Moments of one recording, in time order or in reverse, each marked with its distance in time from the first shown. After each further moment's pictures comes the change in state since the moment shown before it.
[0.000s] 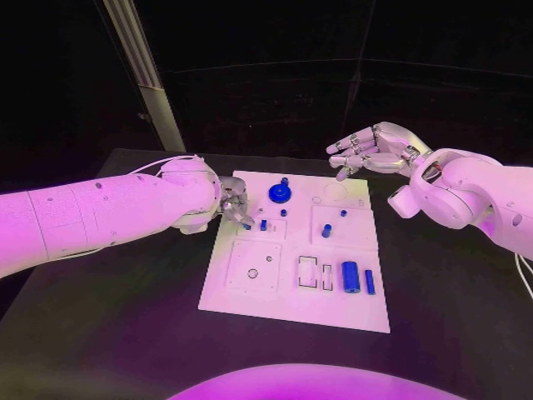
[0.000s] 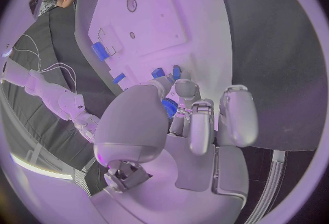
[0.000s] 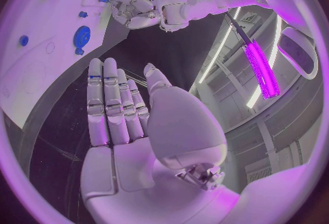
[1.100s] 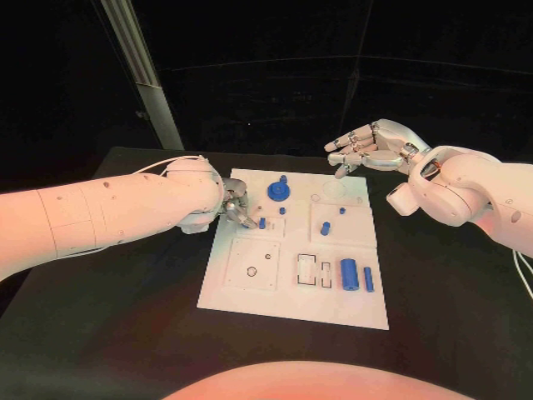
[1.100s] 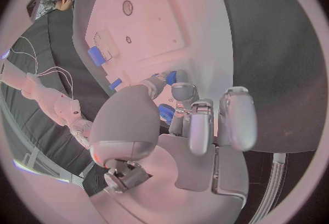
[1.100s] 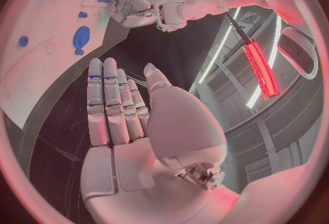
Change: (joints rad) left arm -0.003 0.035 -0.014 -0.033 -0.004 0.031 -0.016; left_hand -0.156 -0.062 0.026 -0.010 0.001 0.058 -0.025 0.022 -0.003 0.039 -0.018 0.035 0.037 -0.004 -0.011 0.000 0.000 0.000 0.011 -0.011 0.029 0.043; right arm 0.000 -0.002 0.000 0.004 0.000 0.000 0.000; right_hand 0.000 0.000 0.000 0.000 0.000 0.000 0.000 0.000 0.000 0.000 0.000 0.000 0.000 0.000 0.000 0.000 -0.002 0.000 0.000 0.000 0.000 -0.001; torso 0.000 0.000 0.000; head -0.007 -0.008
